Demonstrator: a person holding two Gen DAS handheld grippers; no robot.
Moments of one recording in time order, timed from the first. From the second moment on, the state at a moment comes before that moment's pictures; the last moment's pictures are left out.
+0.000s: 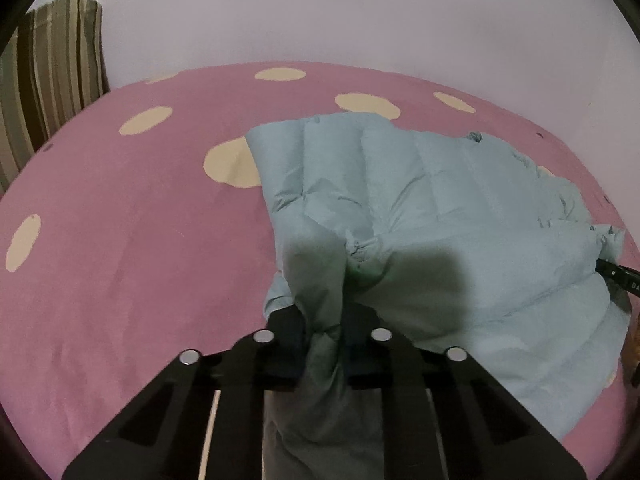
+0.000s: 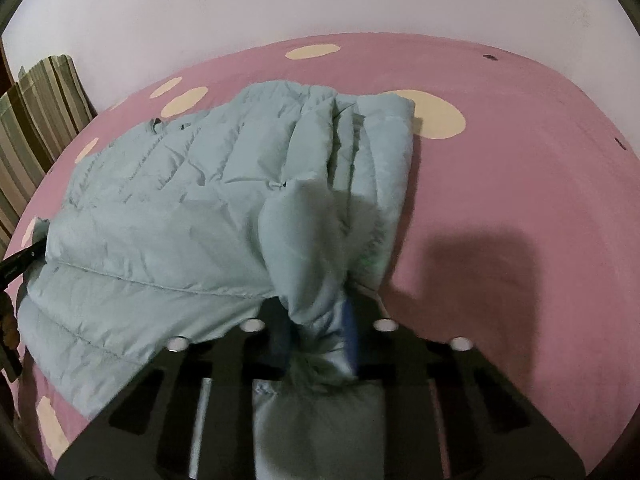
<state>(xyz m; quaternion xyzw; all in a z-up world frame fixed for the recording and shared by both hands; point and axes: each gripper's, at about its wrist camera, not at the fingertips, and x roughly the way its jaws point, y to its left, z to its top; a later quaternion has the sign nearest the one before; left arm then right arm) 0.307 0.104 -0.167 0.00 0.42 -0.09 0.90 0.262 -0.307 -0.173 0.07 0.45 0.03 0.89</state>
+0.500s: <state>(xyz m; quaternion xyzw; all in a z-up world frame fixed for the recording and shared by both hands) 0.265 0.106 -0.099 0.01 0.34 -0.06 0.94 0.220 -0.301 -0.113 0.06 0.38 0.03 0.92</state>
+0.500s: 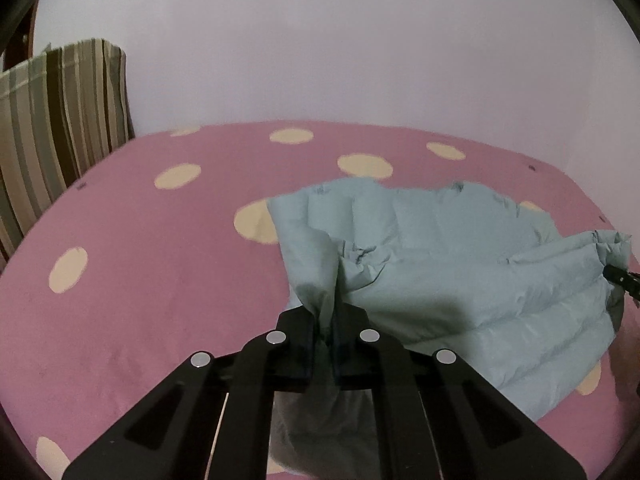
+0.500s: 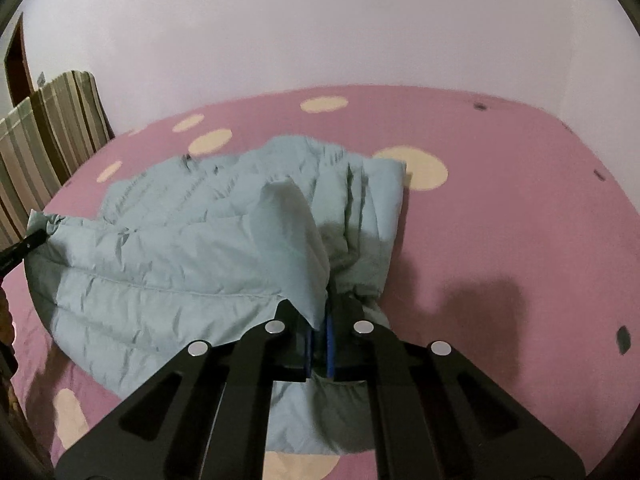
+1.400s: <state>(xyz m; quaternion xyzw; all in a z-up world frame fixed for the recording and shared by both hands) 0.494 0.066 -0.131 0.09 0.38 0.04 0.92 0.435 -0.312 -0.139 0.08 0.42 -0.01 0.91</state>
